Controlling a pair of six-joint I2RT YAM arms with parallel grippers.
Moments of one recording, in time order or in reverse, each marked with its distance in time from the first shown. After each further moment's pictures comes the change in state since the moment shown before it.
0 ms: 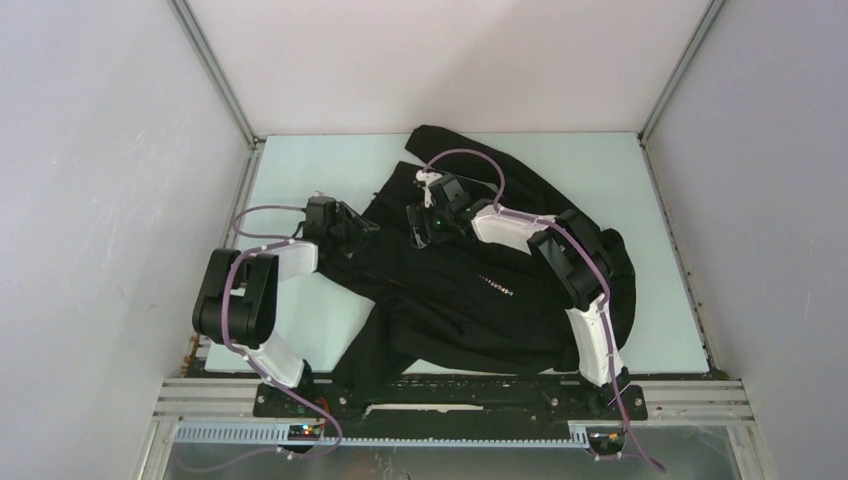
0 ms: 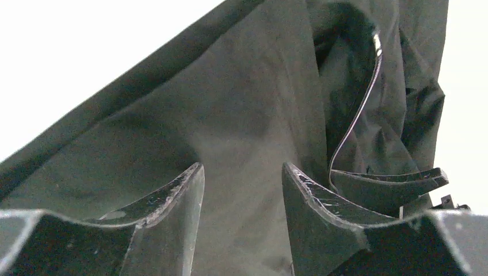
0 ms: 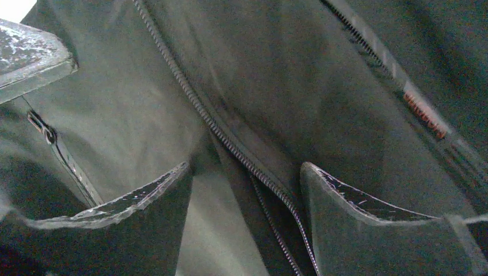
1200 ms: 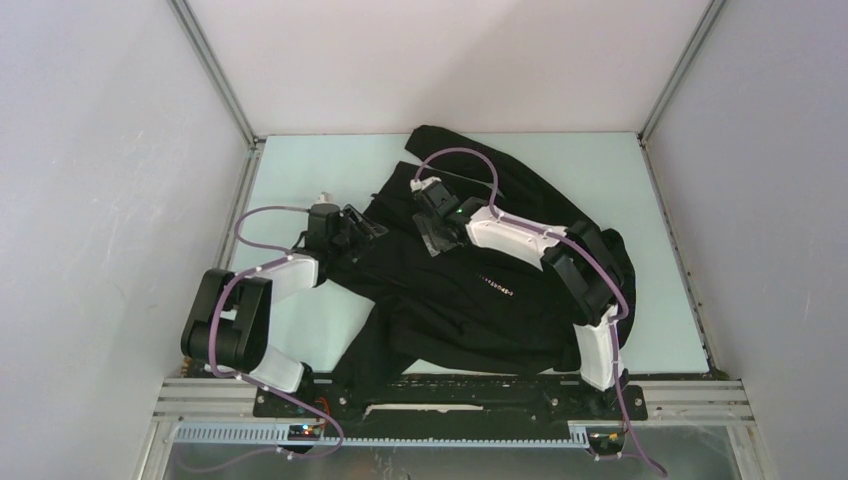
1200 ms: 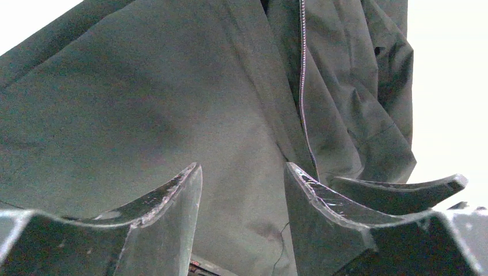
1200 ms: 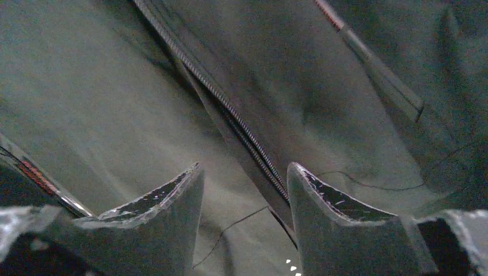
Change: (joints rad) left arm -0.074 -0.141 -0.108 0.045 0.005 0.005; right arm 0.107 -0.137 0.023 -0.346 0.390 -0.062
